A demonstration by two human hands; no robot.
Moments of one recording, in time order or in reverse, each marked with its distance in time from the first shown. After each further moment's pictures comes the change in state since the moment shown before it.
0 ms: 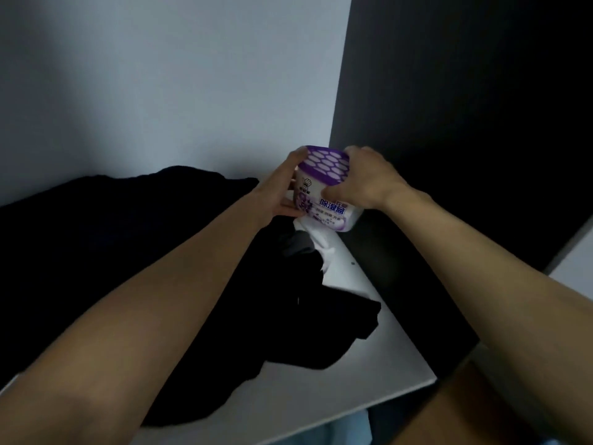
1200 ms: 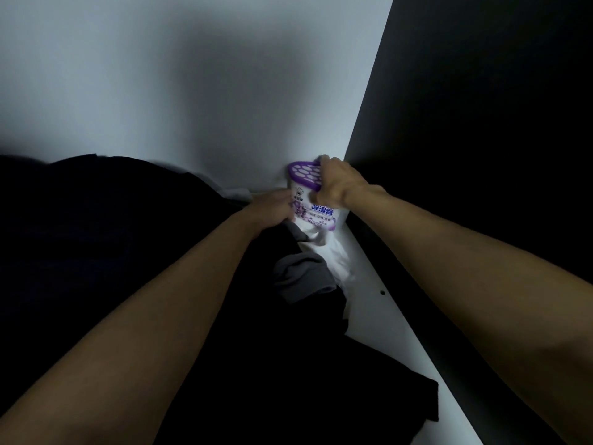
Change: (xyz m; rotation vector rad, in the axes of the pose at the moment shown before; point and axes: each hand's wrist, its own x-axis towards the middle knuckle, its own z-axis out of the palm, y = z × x) left_hand 0.173 -0.108 -0.055 0.541 -0.058 -0.053; right_hand 0.181 0.046 0.160 -0.131 -0.232 0.047
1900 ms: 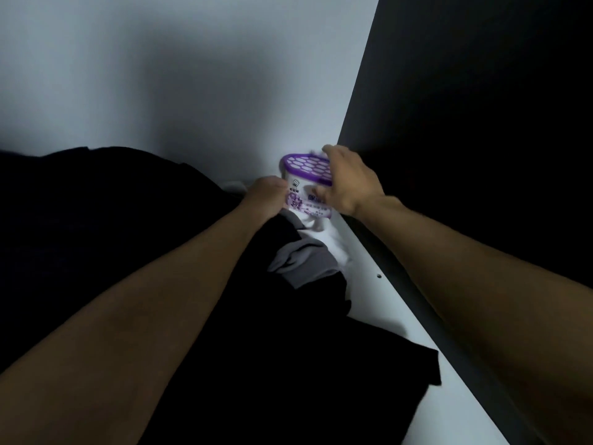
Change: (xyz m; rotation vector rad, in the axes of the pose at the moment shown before) left_hand -0.004 -0.001 0.004 -0.108 0.237 0.068; right_hand -0.059 0.002 -0.001 -0.030 0.234 -0.057
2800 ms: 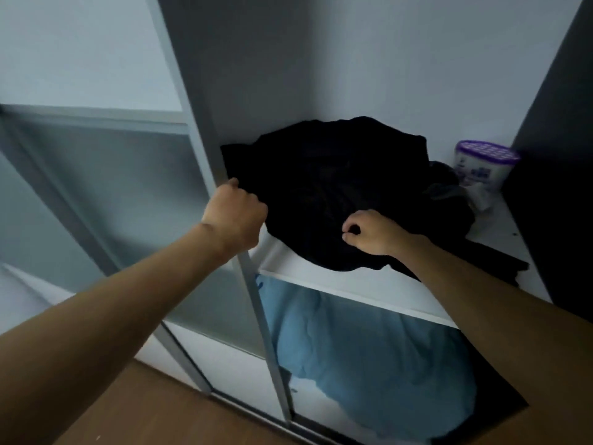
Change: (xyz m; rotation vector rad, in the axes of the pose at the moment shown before) left_hand -0.526 0.063 -0.137 1.876 0.137 -0.376; right_hand -0.269 -0.164 -0.006 0.340 -0.444 -0.669
